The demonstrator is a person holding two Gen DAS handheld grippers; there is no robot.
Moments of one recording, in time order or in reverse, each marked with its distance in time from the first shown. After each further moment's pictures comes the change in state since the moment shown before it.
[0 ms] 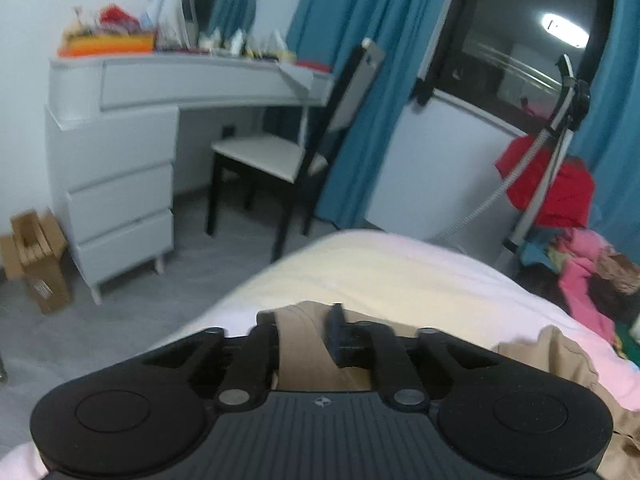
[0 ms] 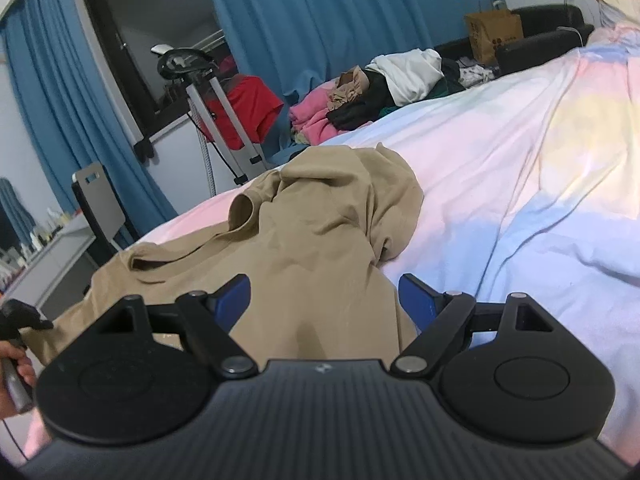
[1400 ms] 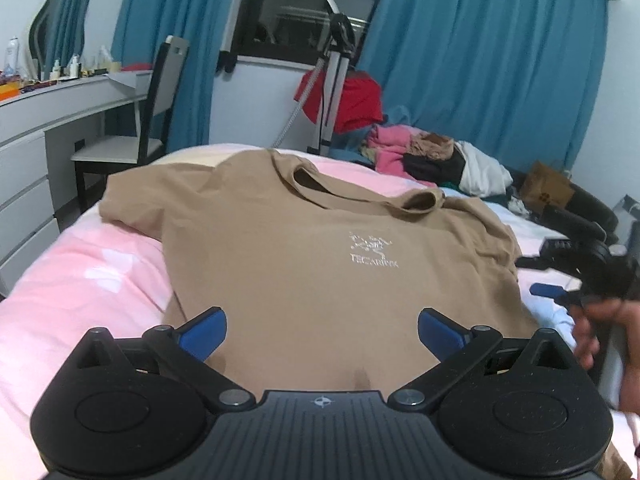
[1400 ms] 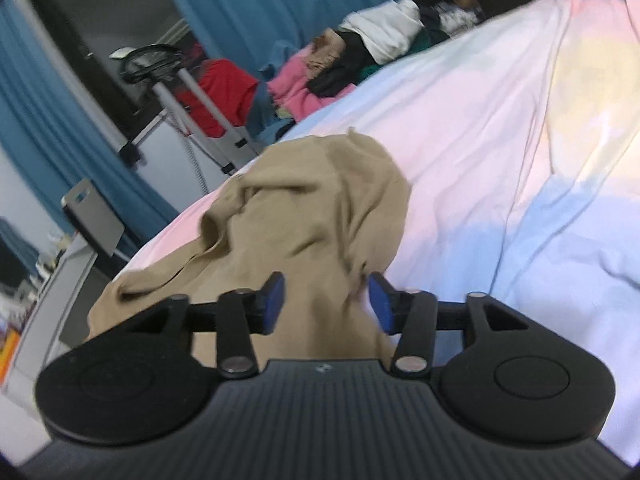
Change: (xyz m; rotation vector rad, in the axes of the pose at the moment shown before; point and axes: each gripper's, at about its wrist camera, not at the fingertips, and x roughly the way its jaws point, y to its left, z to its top) left arm -0.256 -0.049 -0.184 0.359 0.085 -0.405; right arm 0.058 -0.048 0.046 0.197 0.137 0.024
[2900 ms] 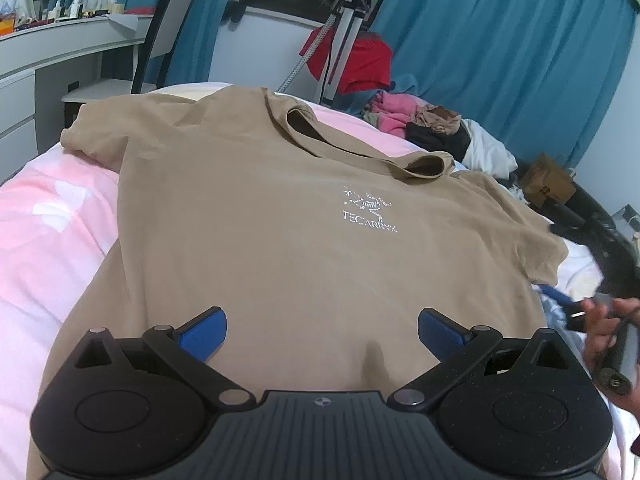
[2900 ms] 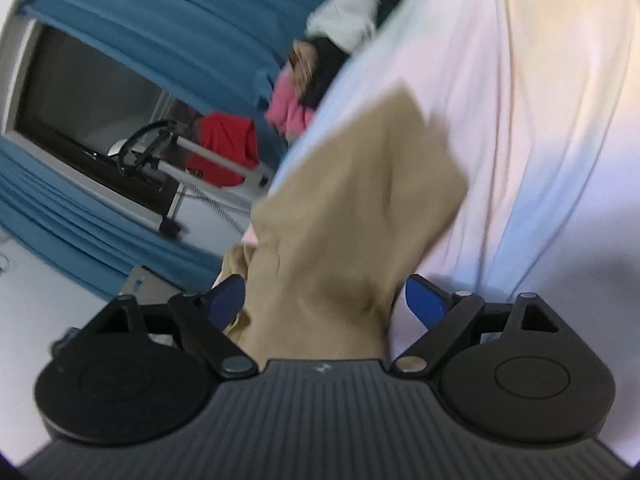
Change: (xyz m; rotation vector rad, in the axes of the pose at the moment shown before) left arm 0.061 -0.005 -0.012 -0.105 0.104 -0.031; right arm 0.031 -0.075 0.026 0.363 0.013 0.221
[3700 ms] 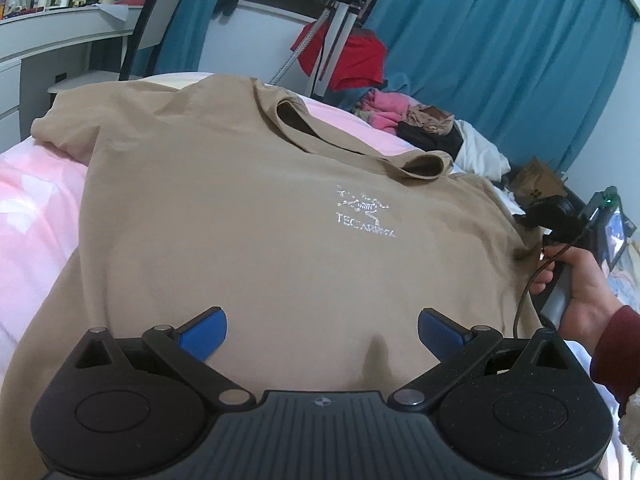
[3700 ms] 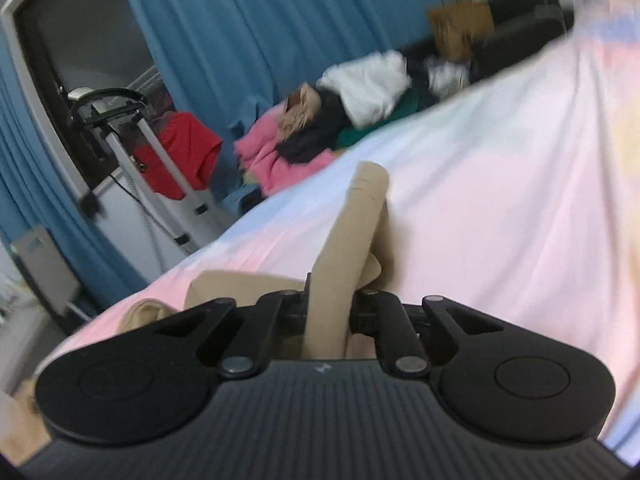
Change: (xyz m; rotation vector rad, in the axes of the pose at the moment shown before) left arm 0.031 0.003 0.008 -0.024 0.002 -0.053; right arm 0.077 0.067 0.030 -0.469 -0.264 -0.271
